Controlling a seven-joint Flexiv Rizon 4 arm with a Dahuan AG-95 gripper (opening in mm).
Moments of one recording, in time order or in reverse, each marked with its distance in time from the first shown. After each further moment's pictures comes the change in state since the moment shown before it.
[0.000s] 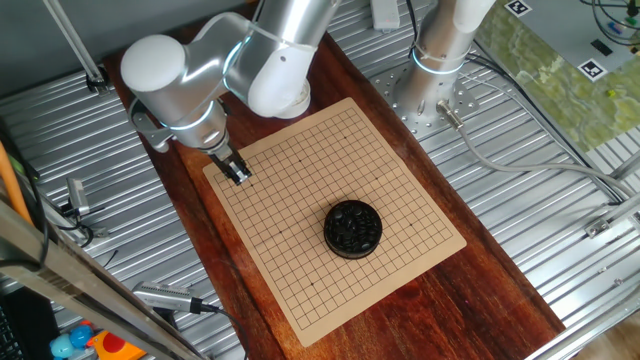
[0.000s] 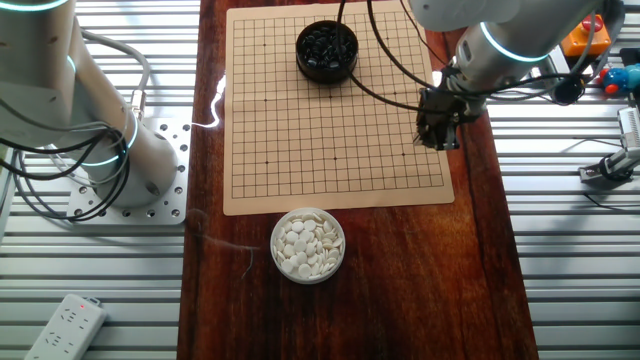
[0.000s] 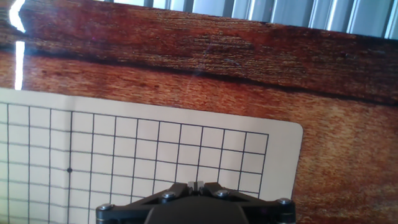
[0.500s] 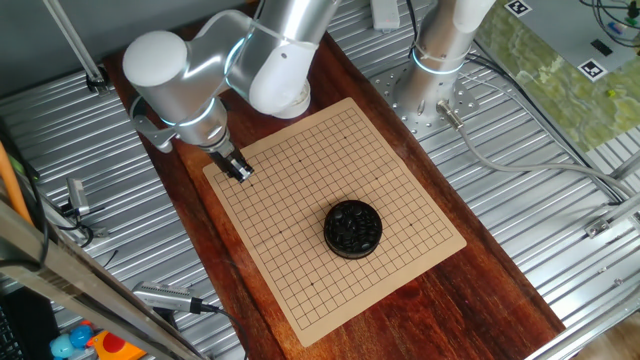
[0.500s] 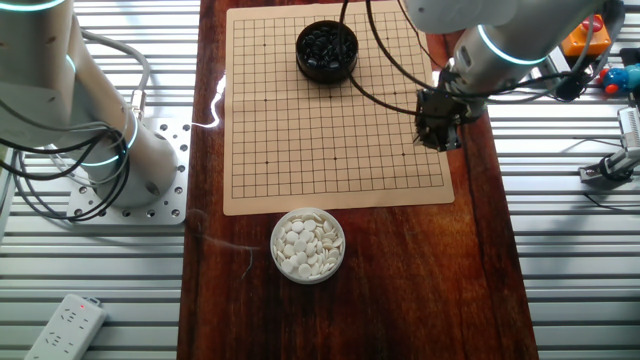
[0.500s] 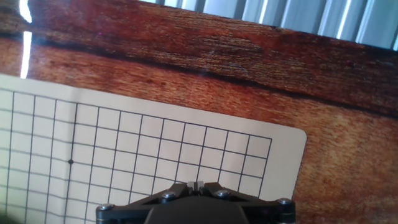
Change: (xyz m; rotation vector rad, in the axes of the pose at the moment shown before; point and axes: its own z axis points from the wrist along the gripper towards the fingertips) arm 0.000 -0.001 0.000 -0.007 -0.016 -0.096
